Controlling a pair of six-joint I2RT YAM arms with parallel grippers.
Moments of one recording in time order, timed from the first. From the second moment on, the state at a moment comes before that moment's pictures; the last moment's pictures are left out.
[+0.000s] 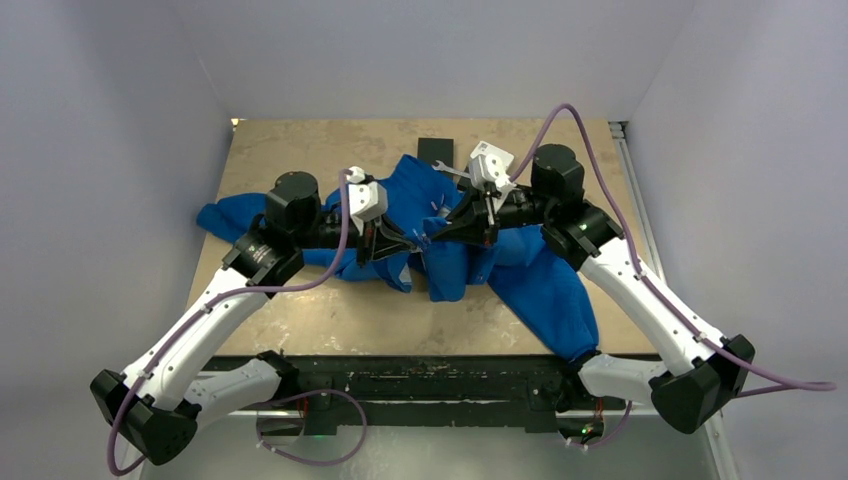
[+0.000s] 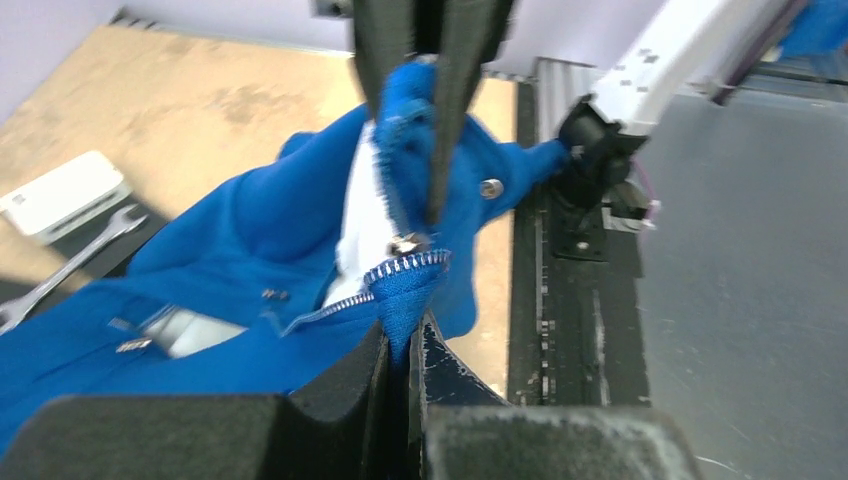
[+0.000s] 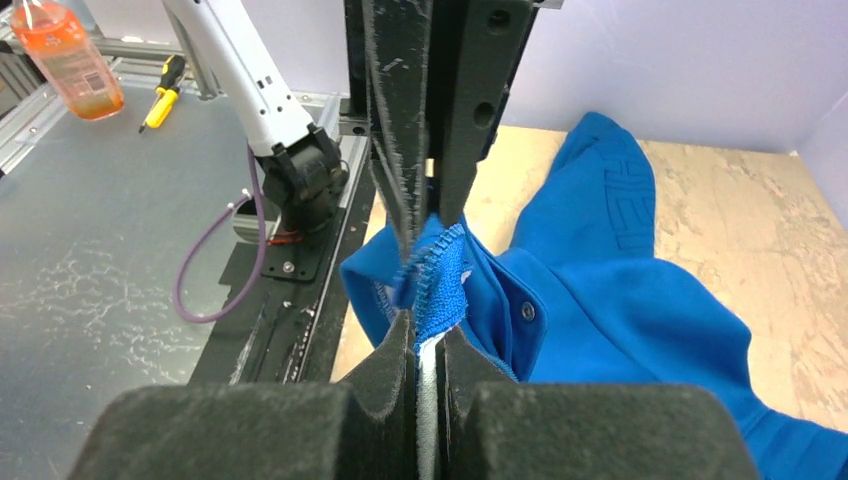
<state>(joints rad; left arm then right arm) -0.57 1.02 1.07 -0.28 0.89 0.12 0.56 1.19 1.21 -0.18 -1.08 -0.21</state>
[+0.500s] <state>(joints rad) -0.58 1.05 1.07 -0.30 0.61 0.19 0.58 1.23 1.23 -0.17 -1.18 -0.20</state>
